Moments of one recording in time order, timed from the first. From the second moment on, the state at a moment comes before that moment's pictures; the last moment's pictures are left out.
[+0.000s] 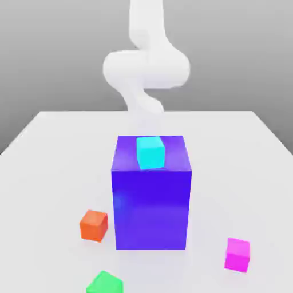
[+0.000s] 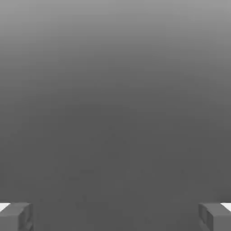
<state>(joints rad) 0.05 -0.71 -0.01 -2.32 0.01 2.34 0.72</state>
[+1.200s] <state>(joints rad) 0.41 0.41 0.03 -2.49 -0.05 2.89 0.00</state>
